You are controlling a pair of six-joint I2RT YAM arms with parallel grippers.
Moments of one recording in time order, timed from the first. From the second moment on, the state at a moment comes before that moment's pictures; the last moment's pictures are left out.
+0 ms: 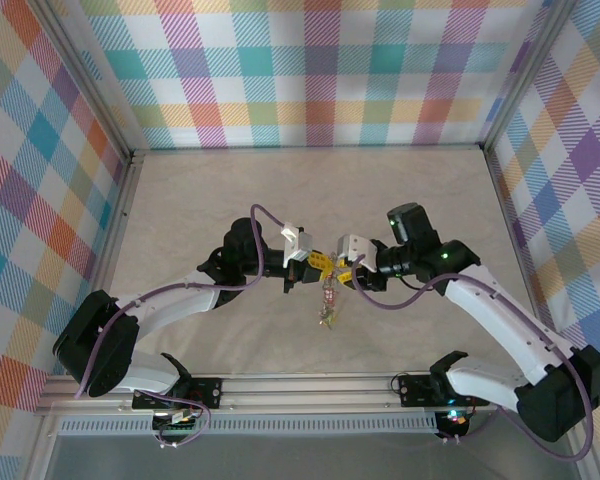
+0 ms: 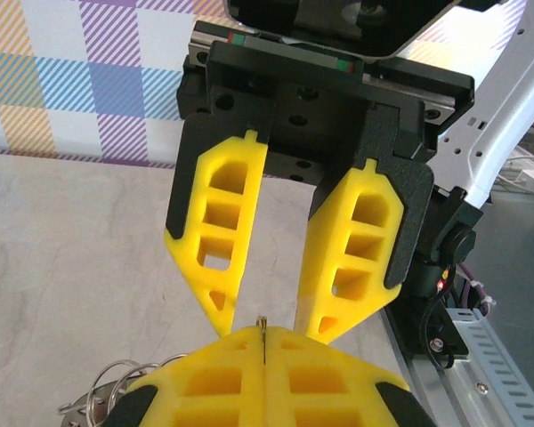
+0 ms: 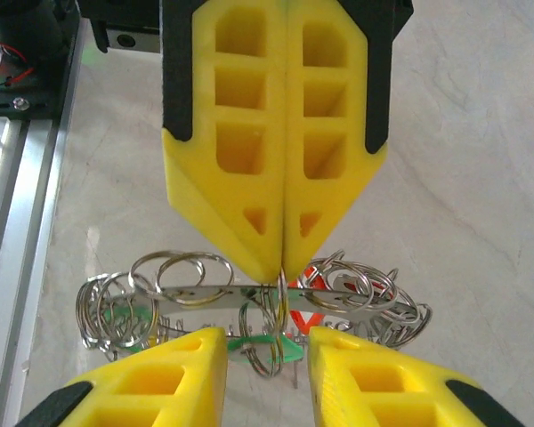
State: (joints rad) left arm -0.70 1.38 0.74 0.47 0.87 0.06; right arm 0.54 1.11 0.97 -0.69 -0.64 -0.75
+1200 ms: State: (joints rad) left arm -0.70 1.38 0.79 0.18 0.79 0.28; right arm 0.66 1.29 1.17 -0.94 -0.34 -0.80
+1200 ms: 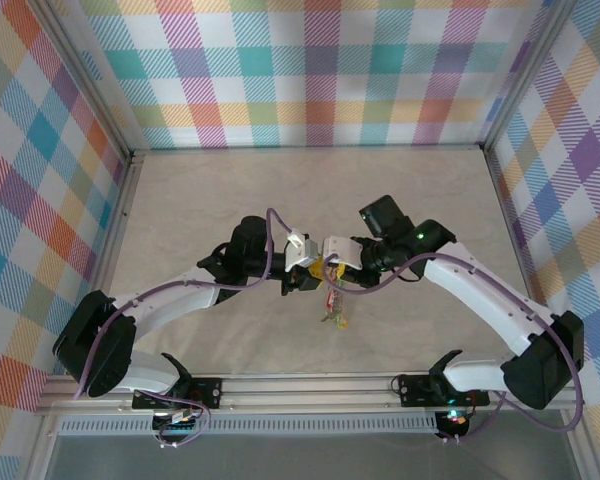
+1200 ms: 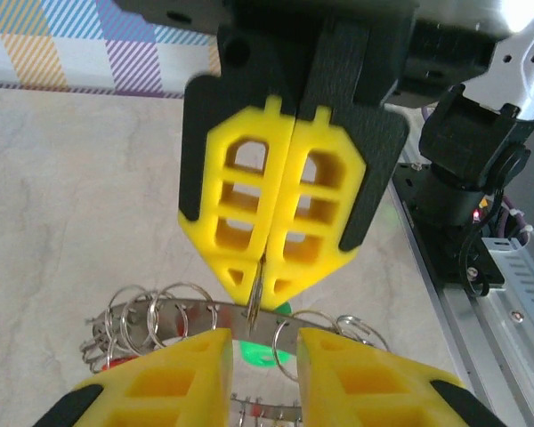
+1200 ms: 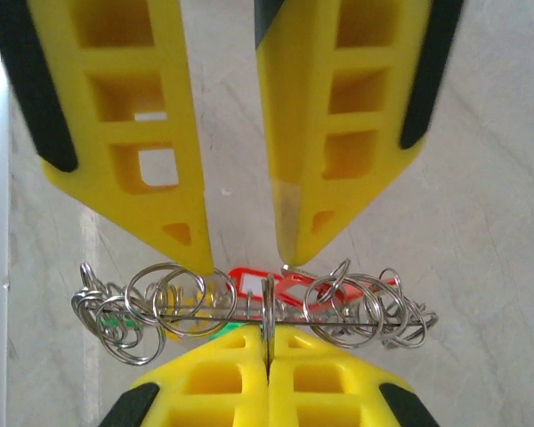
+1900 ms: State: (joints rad) left arm -0.73 1.47 0.79 0.37 0.81 0.20; right arm 0.68 1.30 1.17 -0.95 -0.31 -0.78
